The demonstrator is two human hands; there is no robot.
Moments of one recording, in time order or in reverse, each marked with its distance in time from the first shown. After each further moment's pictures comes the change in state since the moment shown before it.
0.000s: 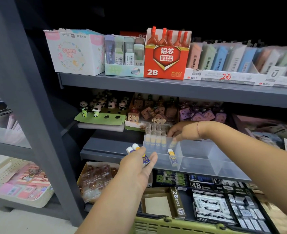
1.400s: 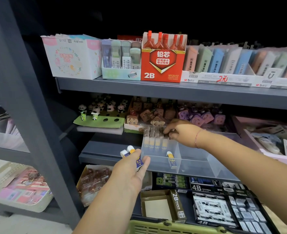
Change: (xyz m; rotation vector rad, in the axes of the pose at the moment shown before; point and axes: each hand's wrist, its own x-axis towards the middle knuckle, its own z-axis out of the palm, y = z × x) left_hand 0.011 0.005 -0.008 -0.020 0.007 -0.003; right_hand -0.009 -0.011 0.014 -0.108 0.398 -0.036
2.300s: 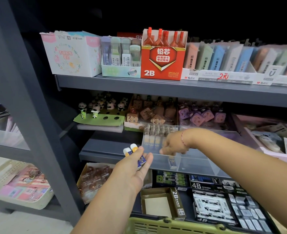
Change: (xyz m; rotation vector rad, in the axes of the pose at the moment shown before) left_hand -0.010 -0.001 0.001 0.047 -0.014 -0.032; right_hand 0.002 -0.034 0.001 -0.242 -0.664 0.108
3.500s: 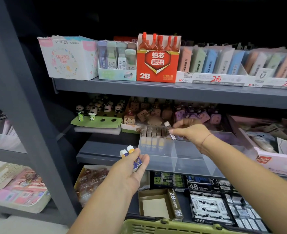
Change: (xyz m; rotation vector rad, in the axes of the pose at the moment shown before) left_hand 0.002 0.000 -0.002 -0.037 0.004 -0.002; right_hand -0.010 0.040 0.029 1.391 0.811 -0.062
